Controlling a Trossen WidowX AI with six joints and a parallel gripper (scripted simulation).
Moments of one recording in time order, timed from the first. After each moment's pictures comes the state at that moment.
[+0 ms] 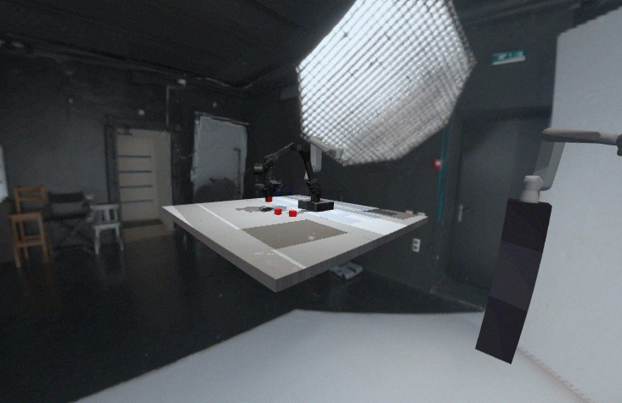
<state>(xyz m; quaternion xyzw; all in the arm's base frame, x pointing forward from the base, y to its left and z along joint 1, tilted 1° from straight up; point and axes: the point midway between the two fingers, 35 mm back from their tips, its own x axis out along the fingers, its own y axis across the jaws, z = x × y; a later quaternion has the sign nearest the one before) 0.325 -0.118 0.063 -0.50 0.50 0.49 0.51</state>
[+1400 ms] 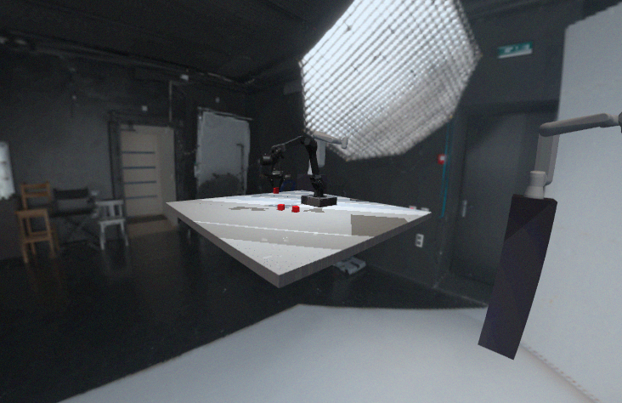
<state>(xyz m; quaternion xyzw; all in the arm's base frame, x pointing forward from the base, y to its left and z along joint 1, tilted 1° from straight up) 0.328 -0.062 0.097 -0.31 0.63 0.30 0.65</state>
